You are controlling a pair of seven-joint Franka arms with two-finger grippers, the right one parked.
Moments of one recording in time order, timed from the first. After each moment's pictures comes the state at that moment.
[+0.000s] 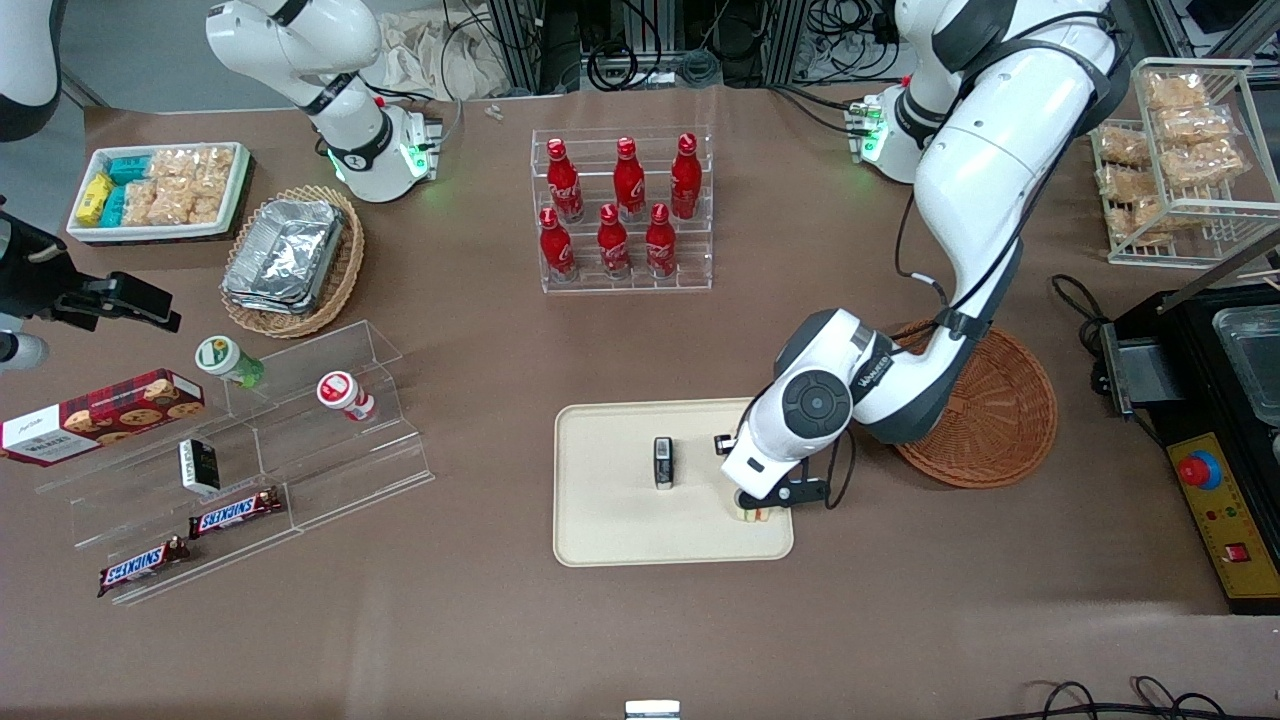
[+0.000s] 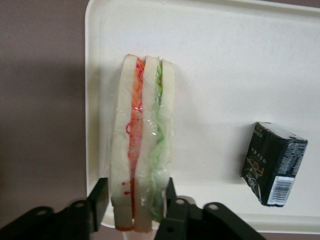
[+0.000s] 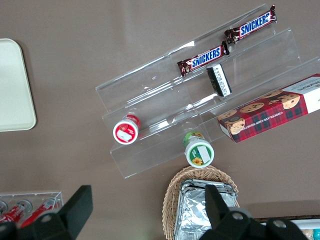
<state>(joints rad) -0.15 0.82 -0.48 -1.41 0.28 2.10 -0.77</state>
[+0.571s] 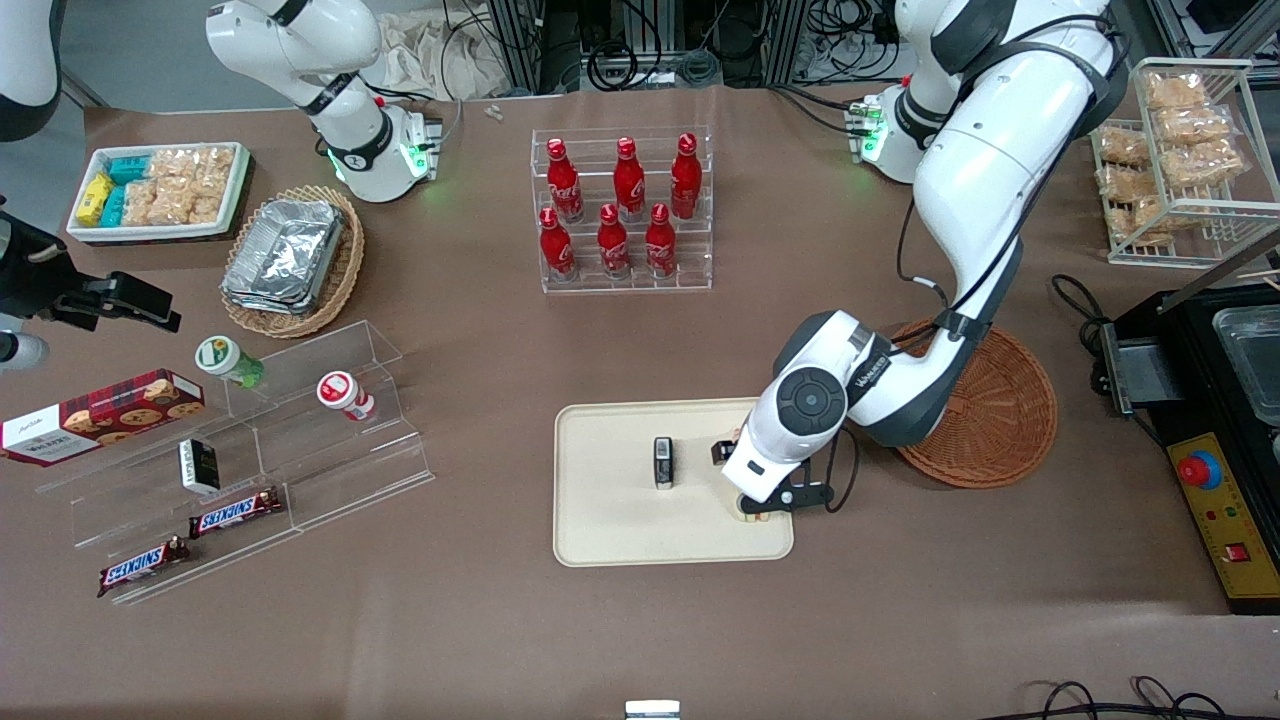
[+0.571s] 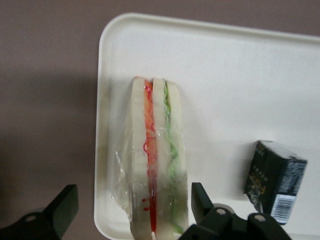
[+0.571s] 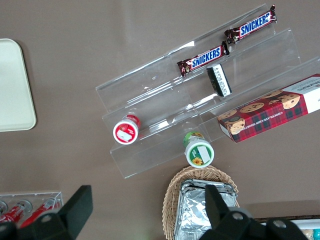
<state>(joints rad) -0.15 0.81 -0.48 -1.38 0.33 2.10 -0.81</state>
